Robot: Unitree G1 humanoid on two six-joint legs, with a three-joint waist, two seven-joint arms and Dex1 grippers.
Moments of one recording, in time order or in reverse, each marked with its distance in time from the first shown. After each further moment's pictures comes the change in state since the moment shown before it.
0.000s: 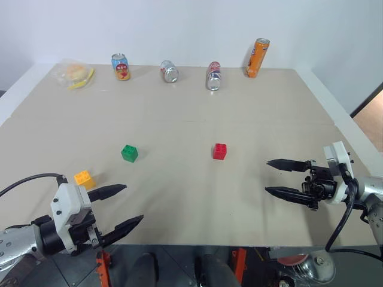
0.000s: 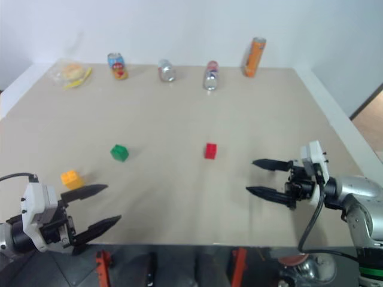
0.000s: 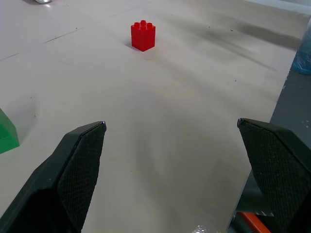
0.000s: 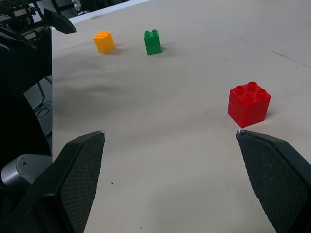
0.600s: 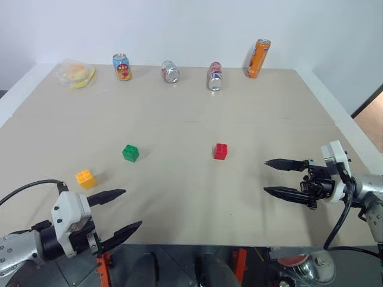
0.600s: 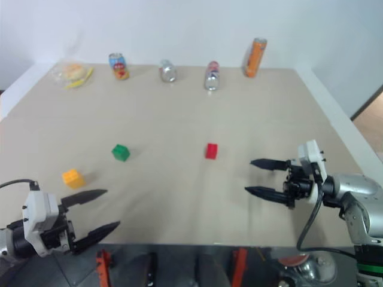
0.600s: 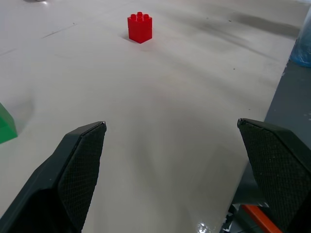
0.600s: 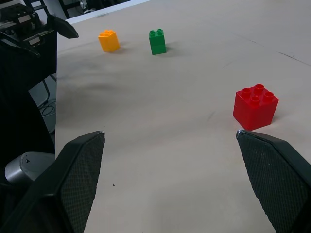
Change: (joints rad) left arm 0.030 -0.031 -0.032 0.043 0.085 -0.100 -0.048; right arm -0.026 0.000 0.022 0.019 -0.010 -0.004 0.019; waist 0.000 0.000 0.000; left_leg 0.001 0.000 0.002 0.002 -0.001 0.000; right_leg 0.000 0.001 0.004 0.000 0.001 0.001
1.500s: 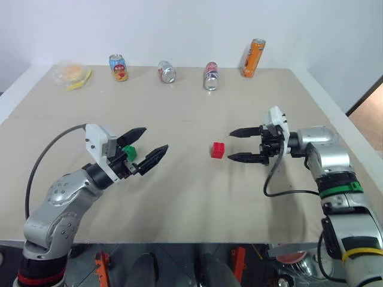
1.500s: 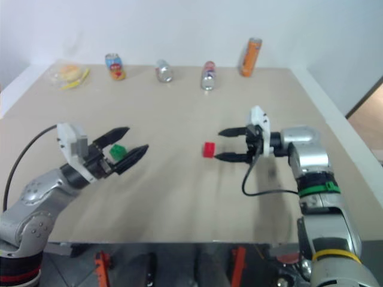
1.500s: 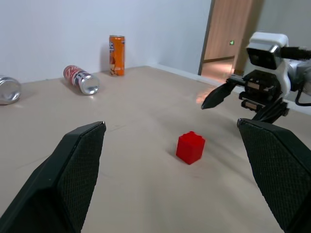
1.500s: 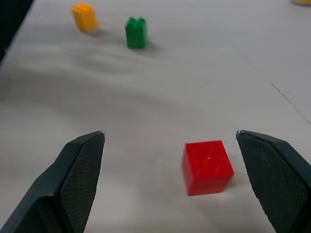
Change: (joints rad) left arm -0.655 -0.208 -0.282 0.228 -0.055 0.149 0.331; right arm -0.752 0.256 0.399 0.808 -0.404 -0.399 0.105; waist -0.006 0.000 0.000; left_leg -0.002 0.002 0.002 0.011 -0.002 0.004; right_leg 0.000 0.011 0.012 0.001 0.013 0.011
